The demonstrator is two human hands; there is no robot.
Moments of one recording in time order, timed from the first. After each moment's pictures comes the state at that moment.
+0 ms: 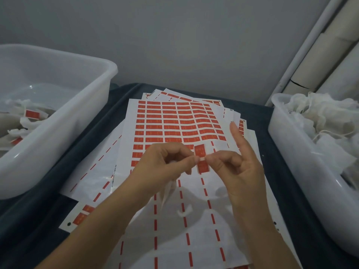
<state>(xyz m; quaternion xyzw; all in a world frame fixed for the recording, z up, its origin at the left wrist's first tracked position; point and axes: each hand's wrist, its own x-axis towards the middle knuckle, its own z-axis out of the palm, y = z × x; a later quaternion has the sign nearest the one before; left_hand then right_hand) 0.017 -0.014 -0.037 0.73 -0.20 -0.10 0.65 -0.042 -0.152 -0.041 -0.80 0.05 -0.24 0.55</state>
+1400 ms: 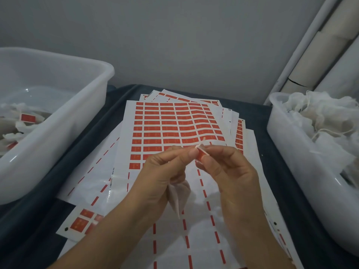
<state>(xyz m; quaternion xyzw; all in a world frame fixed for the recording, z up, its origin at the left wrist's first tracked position) -0.001 -0.022 -0.035 0.58 -0.07 -0.18 0.79 -0.044 -0.140 -0.039 -0.70 0.03 -0.22 0.68</state>
